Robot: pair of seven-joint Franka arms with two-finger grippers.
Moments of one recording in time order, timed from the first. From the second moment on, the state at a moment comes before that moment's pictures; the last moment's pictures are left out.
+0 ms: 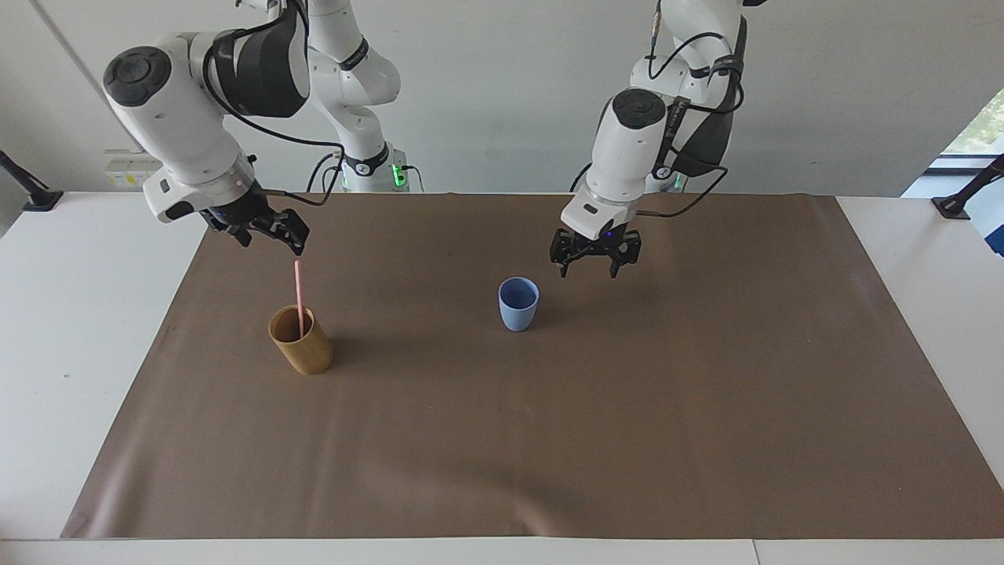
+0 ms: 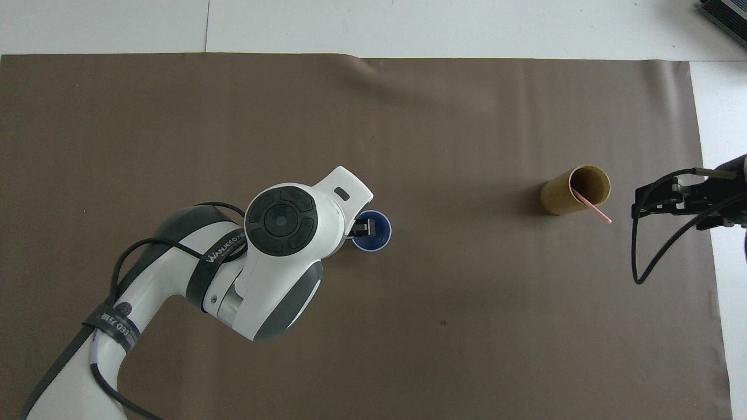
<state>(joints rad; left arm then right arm) -0.49 0.05 -0.01 -1.90 -0.02 2.04 -0.42 -0.01 0.12 -0.03 -1.67 0.02 1.64 0.17</state>
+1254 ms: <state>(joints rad) -0.04 -0.03 0.00 -1.55 -0.05 1.60 0.14 -0.06 0.15 -0.03 -1.77 0.12 1.72 0.04</state>
